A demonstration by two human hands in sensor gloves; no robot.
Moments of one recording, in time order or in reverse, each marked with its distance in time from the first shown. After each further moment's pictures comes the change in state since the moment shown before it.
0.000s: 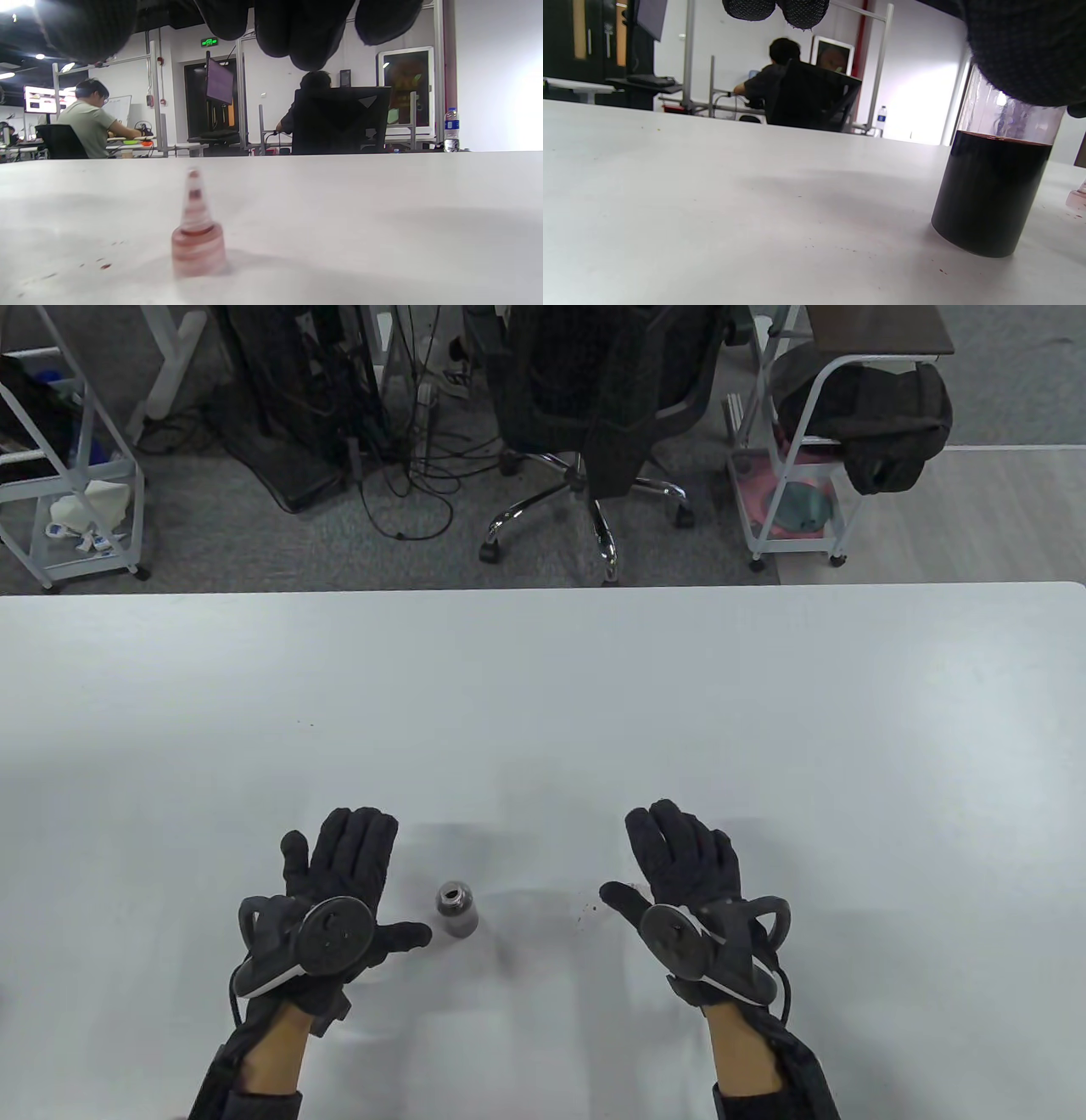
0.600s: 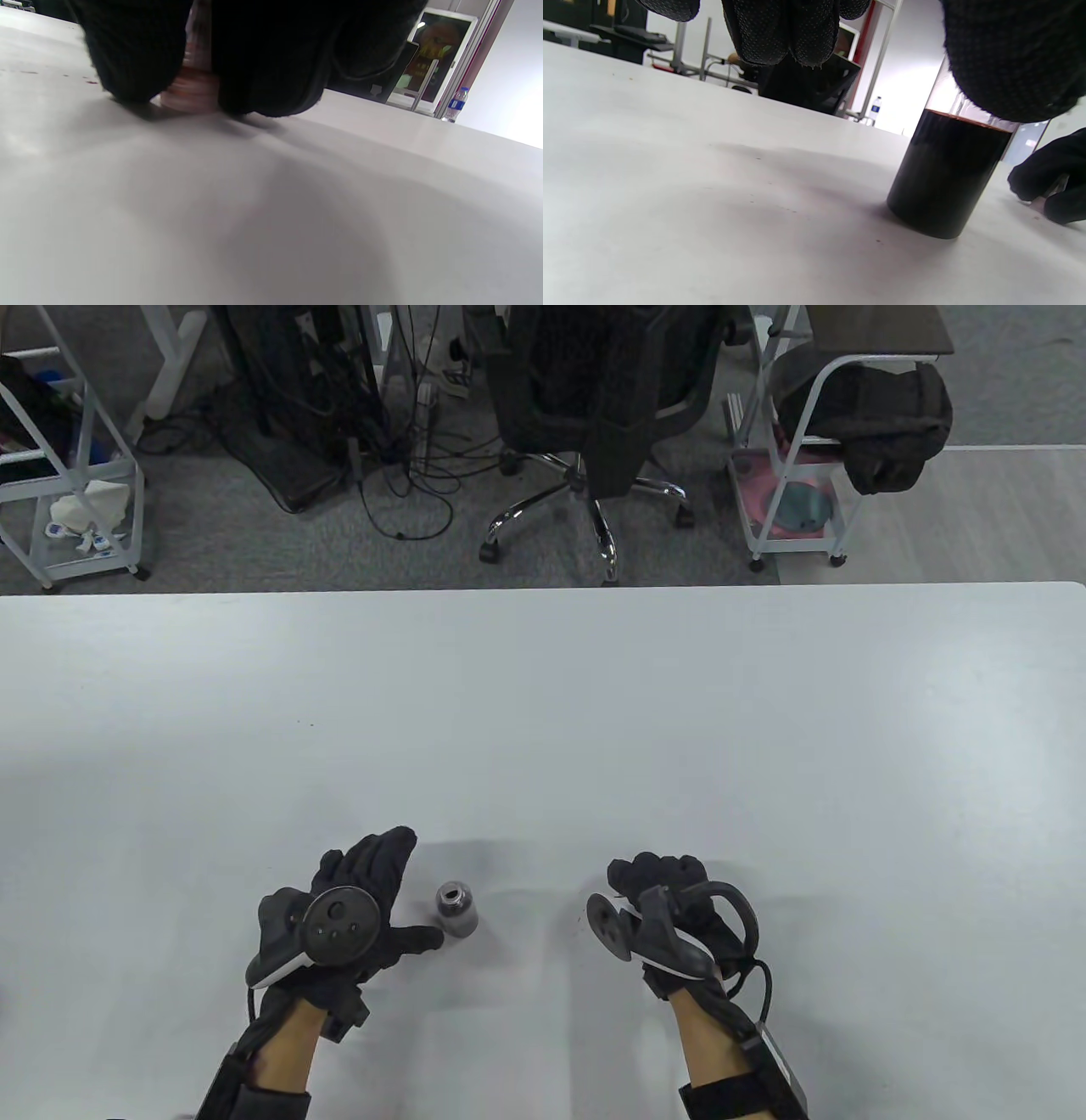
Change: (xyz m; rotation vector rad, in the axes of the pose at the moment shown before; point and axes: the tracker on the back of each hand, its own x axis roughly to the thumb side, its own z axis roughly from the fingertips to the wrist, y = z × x) left_hand 0.003 -0.014 -0.007 -0.062 -0.008 0.116; right_hand 0.031 0.052 -0.016 0.321 -0.059 0.285
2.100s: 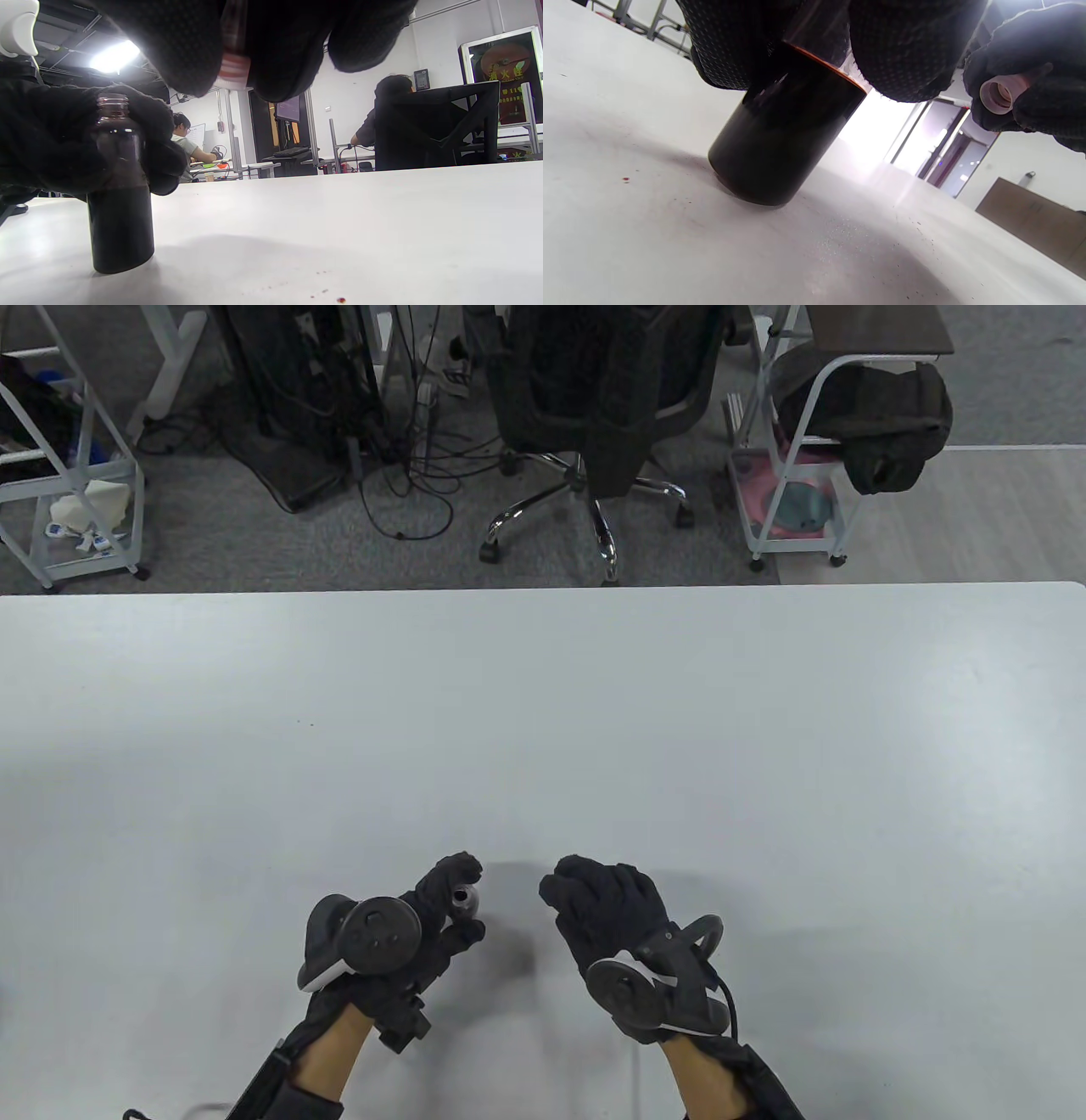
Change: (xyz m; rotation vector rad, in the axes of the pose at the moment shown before) left_hand 0.040 -0.024 -0.013 0.028 -0.130 0.255; right_hand 0.022 -0.055 0.044 -0.406 -0.194 -0.392
